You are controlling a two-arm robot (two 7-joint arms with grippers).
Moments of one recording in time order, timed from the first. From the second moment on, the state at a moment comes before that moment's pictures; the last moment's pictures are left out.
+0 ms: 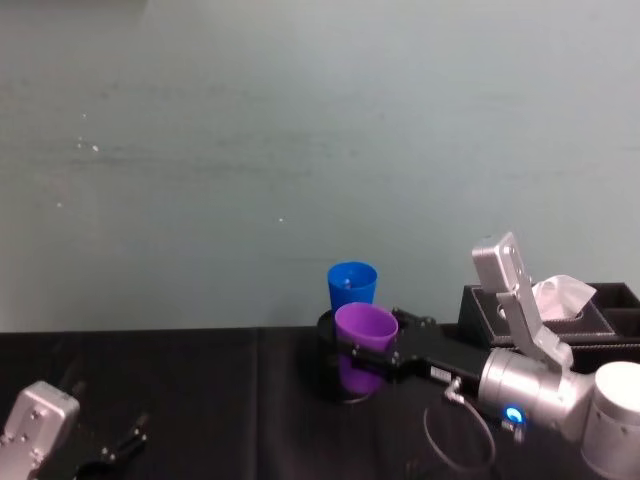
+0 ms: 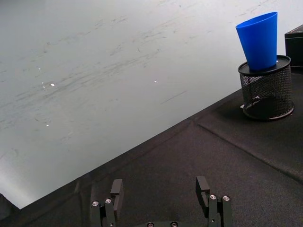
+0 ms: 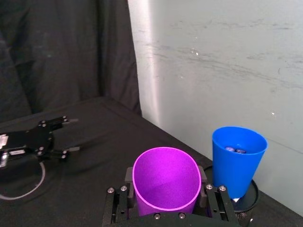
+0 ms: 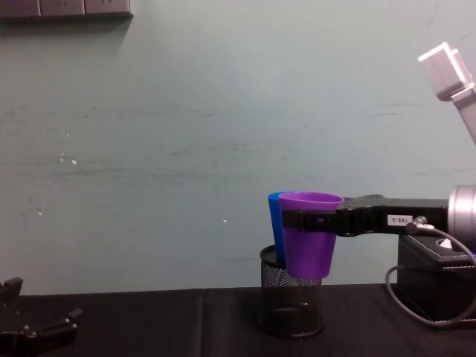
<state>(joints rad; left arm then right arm) -0.20 0.60 0.45 -1.41 -0.25 -0.12 0.03 0.62 0.35 -0.45 -1.13 0.45 0.07 0.70</state>
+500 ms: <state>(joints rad) -0.20 0.60 0.45 -1.41 -0.25 -0.12 0.03 0.48 0.44 -0.46 -1.27 0.49 0.02 0.70</state>
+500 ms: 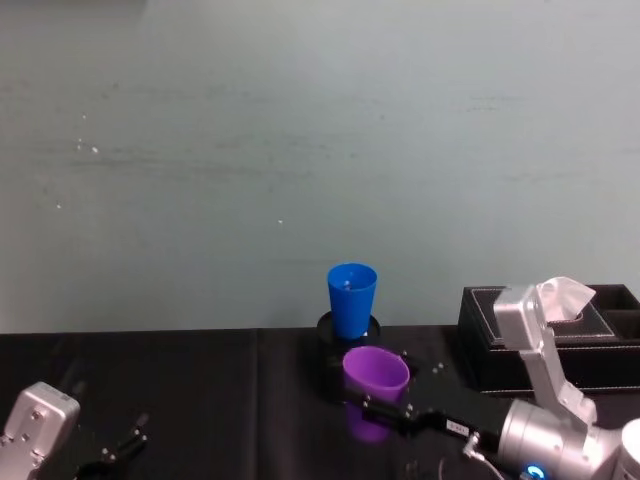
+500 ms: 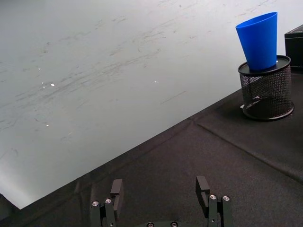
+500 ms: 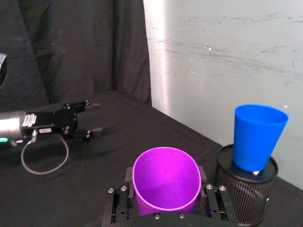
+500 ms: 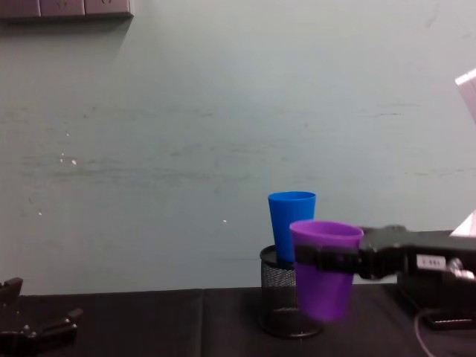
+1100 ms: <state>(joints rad) -0.20 0.60 0.45 -1.41 -0.25 -0.12 0.03 0.43 0.45 -0.50 -1.21 0.47 -0.10 0.70</state>
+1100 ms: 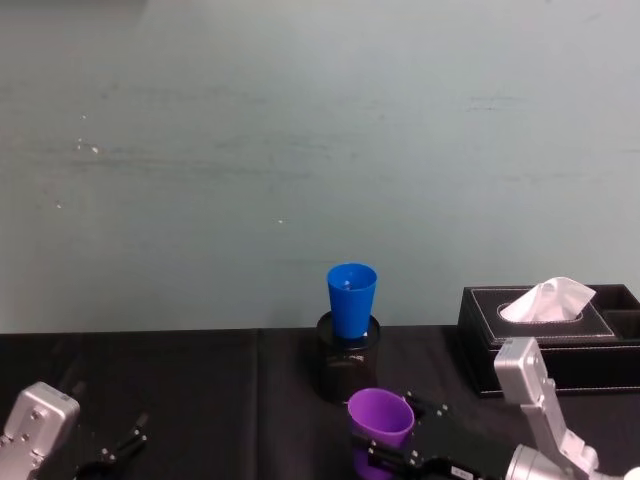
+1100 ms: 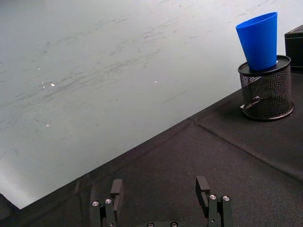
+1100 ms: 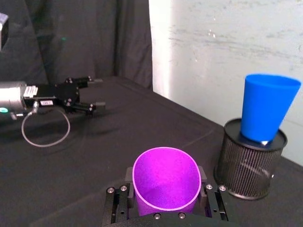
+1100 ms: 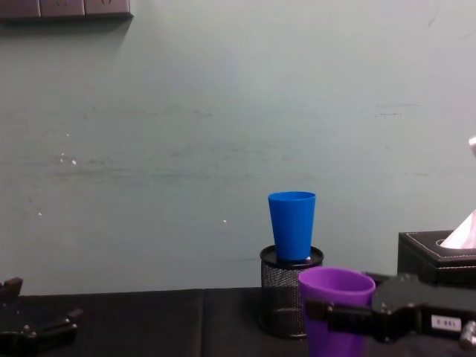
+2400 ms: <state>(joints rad) -0.20 0.60 0.45 -1.41 -0.25 -0.12 0.03 0.44 0.39 -0.51 -1.06 0.42 -0.19 0.73</state>
